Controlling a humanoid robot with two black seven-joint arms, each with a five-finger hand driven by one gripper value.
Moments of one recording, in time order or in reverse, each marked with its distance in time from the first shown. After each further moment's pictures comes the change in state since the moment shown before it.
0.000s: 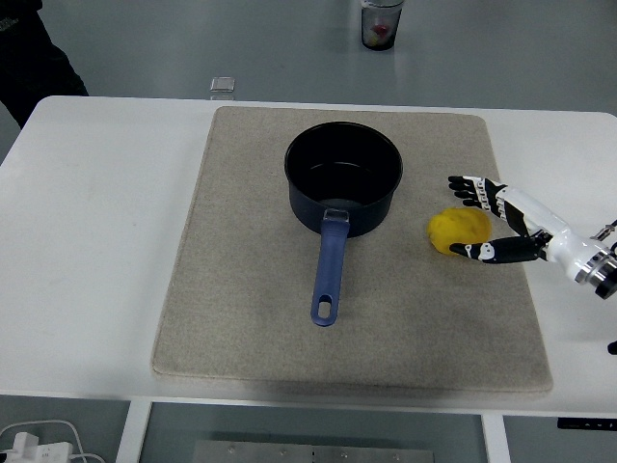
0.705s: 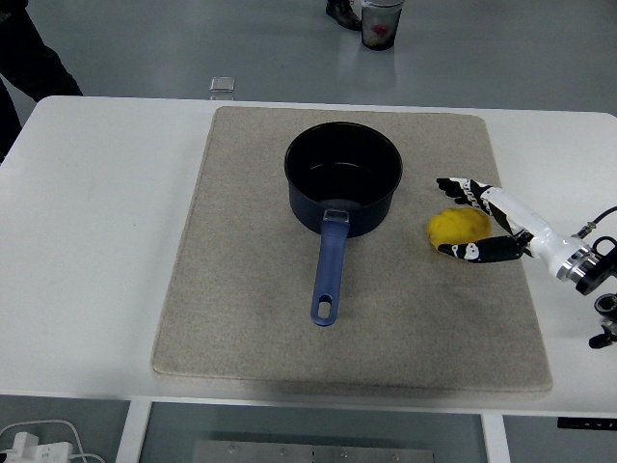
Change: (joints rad) left arm 0.000 0.000 0.001 0.006 0.000 0.001 0.000; right arm 0.029 0.076 -0.056 -0.079 -0.036 -0.073 0.000
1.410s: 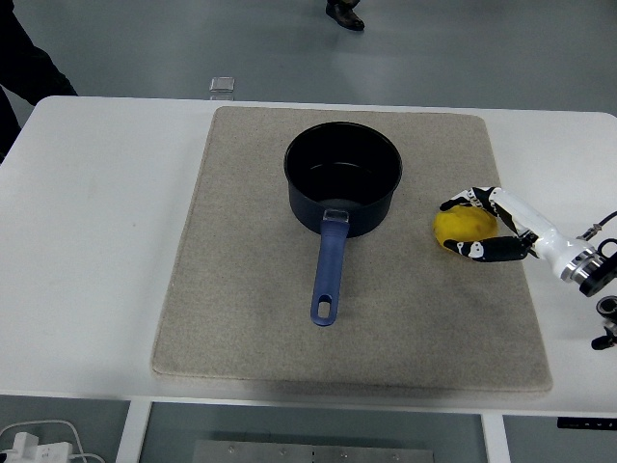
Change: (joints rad) left arm 0.000 0.000 -0.001 0.001 0.000 0.000 0.000; right arm -0.009 0.000 0.002 -0.018 0.000 -0.026 -0.002
